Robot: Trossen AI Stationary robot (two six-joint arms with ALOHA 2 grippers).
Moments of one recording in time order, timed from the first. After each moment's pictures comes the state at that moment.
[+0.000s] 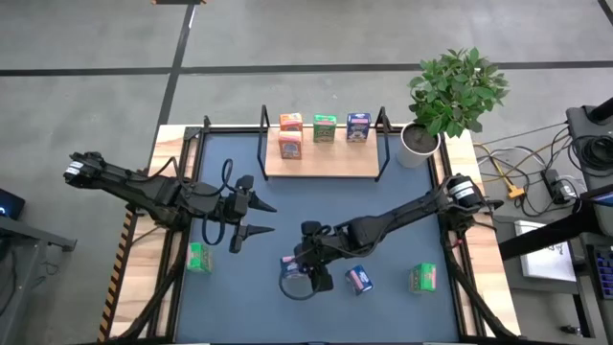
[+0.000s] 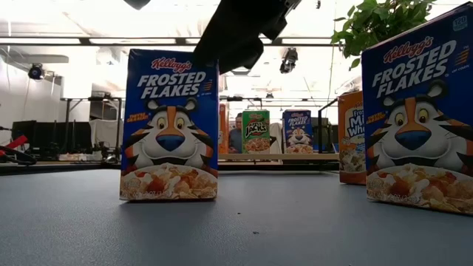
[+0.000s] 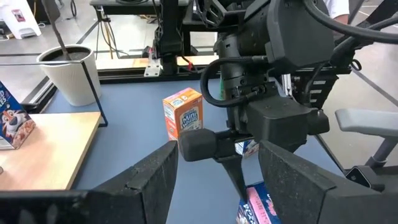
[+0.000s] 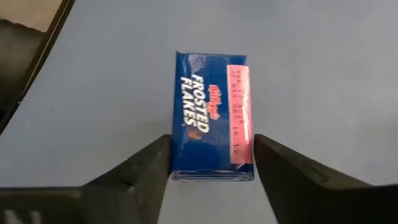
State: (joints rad) left arm -0.30 1.01 0.90 -0.23 -0.20 -0.09; right arm 0.30 1.95 1.53 -0.41 0.05 0.10
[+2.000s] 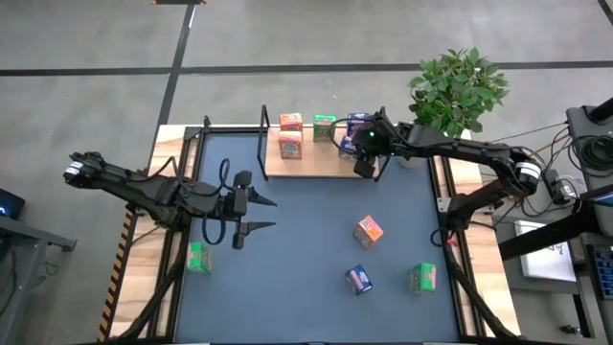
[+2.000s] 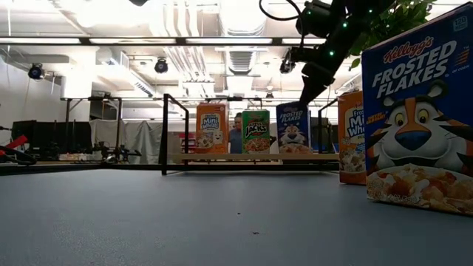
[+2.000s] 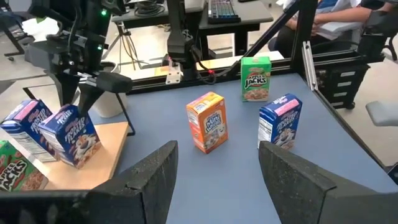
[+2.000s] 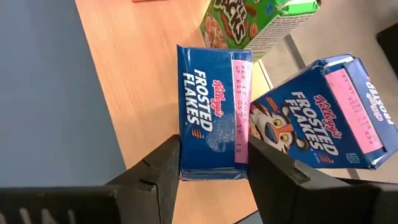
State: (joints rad) left arm -0.29 1.01 0.91 -0.22 -0.28 0.02; right arm -0.48 1.41 1.09 -0.56 0.15 -0.26
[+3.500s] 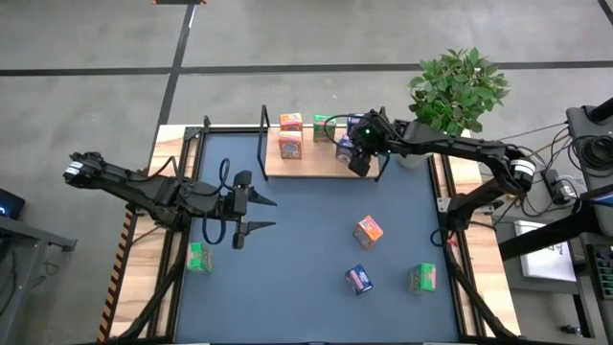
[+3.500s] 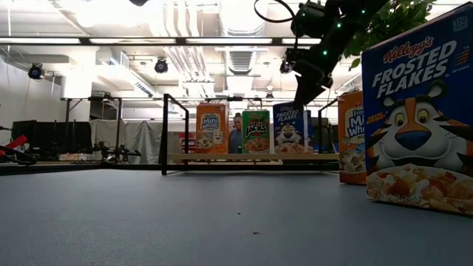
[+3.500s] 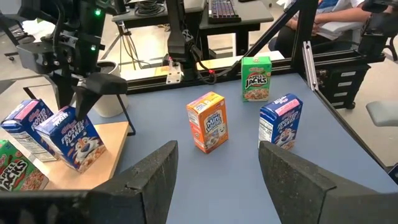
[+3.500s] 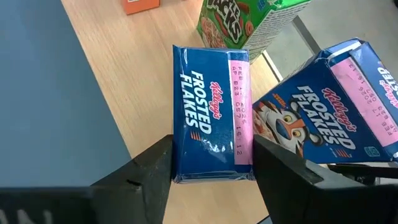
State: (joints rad) left arm -0.29 1.01 0.91 -0.22 -0.28 0.02; right arm -0.48 1.45 1.15 -0.59 0.13 -0.10
